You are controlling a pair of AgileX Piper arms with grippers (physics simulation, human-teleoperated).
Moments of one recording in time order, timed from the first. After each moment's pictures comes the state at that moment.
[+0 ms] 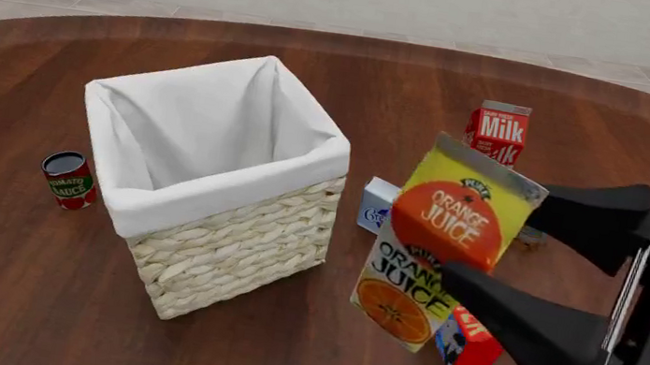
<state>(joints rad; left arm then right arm) 0.00 0.01 0.00 0.00 0.00 0.96 0.59 -0.58 0.21 -0.20</state>
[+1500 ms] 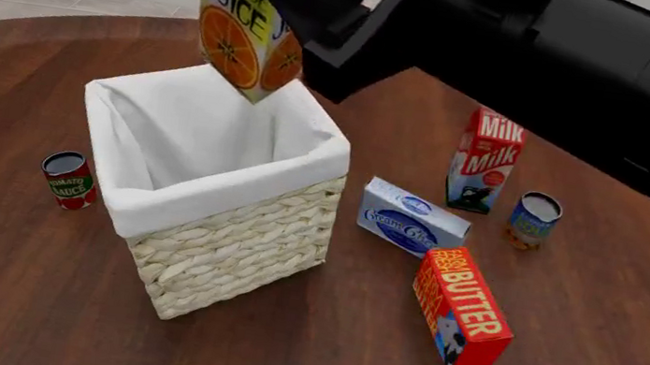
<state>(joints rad) 0.00 0.01 0.00 0.00 0.00 0.95 1.19 -1.09 -0.11 -0.25</state>
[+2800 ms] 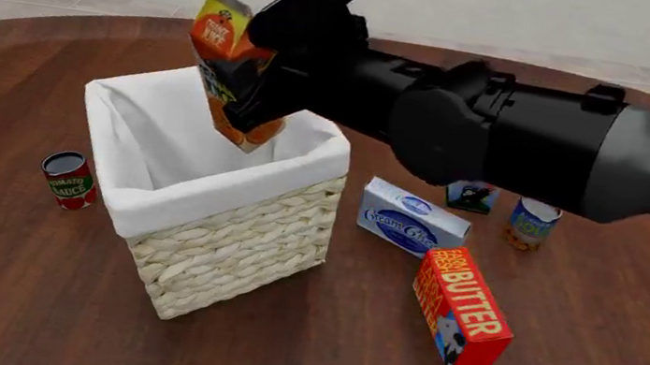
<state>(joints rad) 0.00 0.01 0.00 0.00 0.00 0.83 1.64 -1.29 -0.06 -0.31</state>
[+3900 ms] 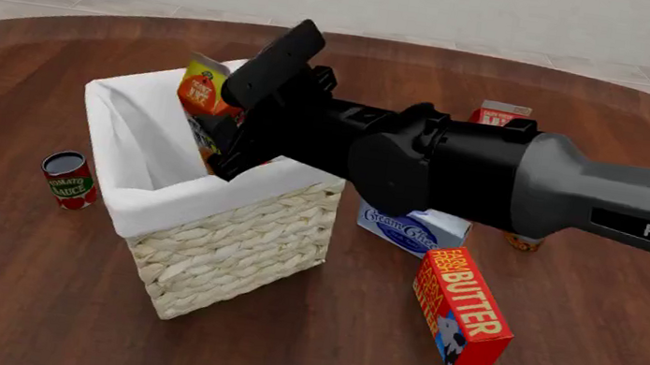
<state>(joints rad) 0.00 0.01 0.00 0.00 0.00 0.86 1.74 -1.26 -0.08 -0.30</state>
